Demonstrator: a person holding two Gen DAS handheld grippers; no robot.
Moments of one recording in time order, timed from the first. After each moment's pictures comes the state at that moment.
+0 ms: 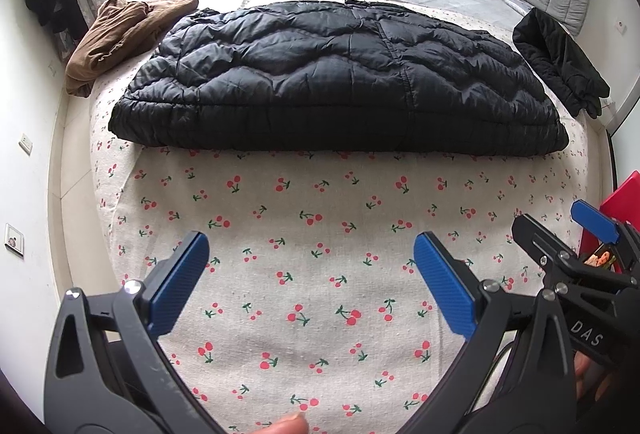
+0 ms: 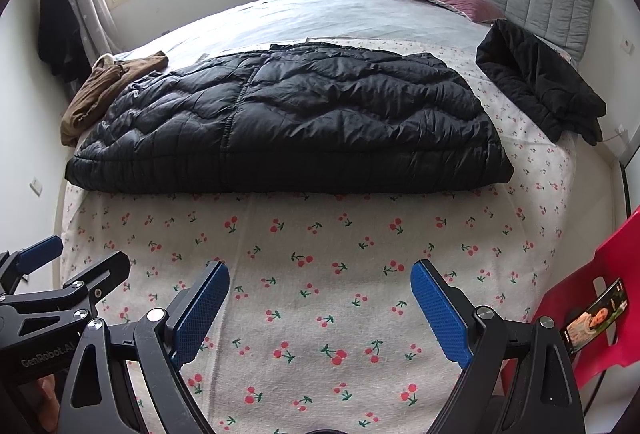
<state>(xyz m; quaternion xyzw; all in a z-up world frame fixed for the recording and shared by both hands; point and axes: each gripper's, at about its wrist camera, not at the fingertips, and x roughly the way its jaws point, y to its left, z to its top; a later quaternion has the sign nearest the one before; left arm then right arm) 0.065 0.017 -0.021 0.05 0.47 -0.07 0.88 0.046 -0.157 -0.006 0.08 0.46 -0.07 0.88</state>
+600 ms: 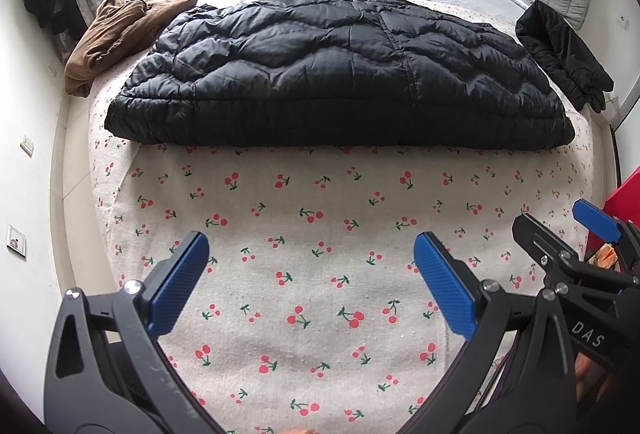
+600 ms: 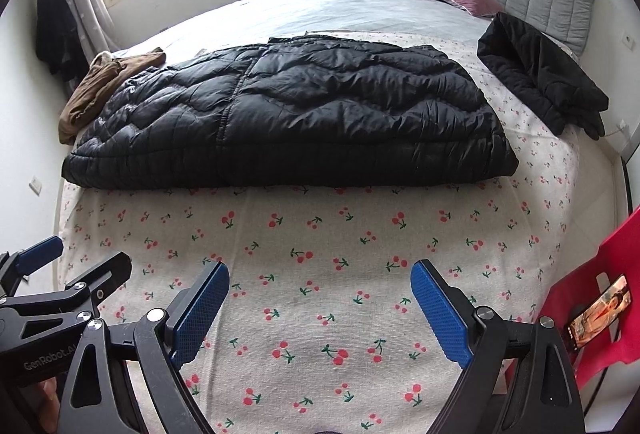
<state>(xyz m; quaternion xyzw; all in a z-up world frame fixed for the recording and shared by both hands) 0.069 0.014 -0.030 0.06 0.48 -0.07 0.87 0.049 -0.157 -0.015 0.08 0.47 -0.07 0.88</state>
